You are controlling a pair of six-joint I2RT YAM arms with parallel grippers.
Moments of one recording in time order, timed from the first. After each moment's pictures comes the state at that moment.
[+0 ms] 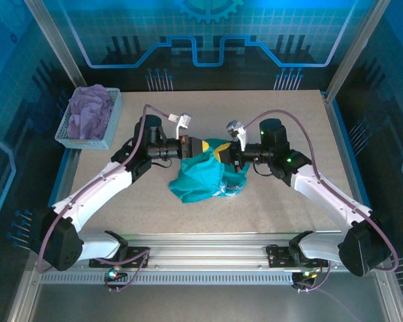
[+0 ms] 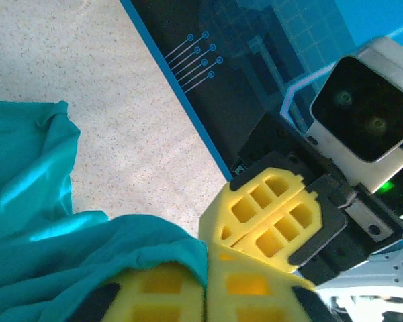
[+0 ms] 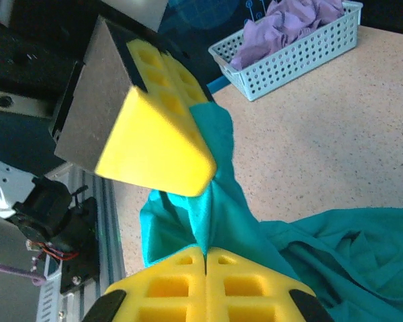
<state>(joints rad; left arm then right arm) -0.47 1.28 1.01 -0.07 0.73 -0.69 0.48 1.23 0.97 -0.18 -0.75 0.05</state>
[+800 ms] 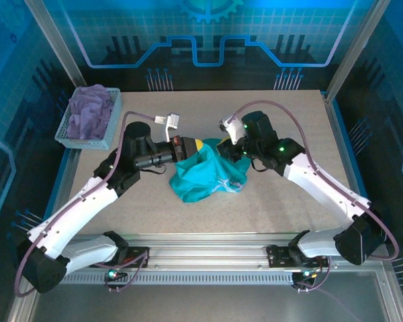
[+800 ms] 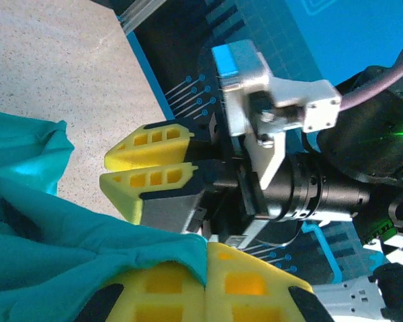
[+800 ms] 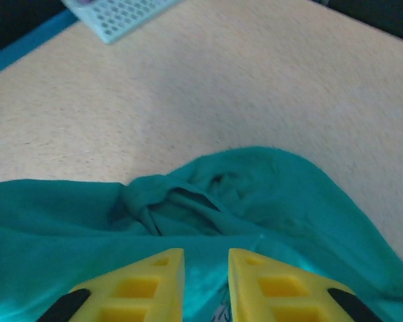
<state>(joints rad) -0.57 1.09 1.02 -0.17 0.48 -0.85 0.61 1.33 1.23 -0.58 -0.16 -0.02</state>
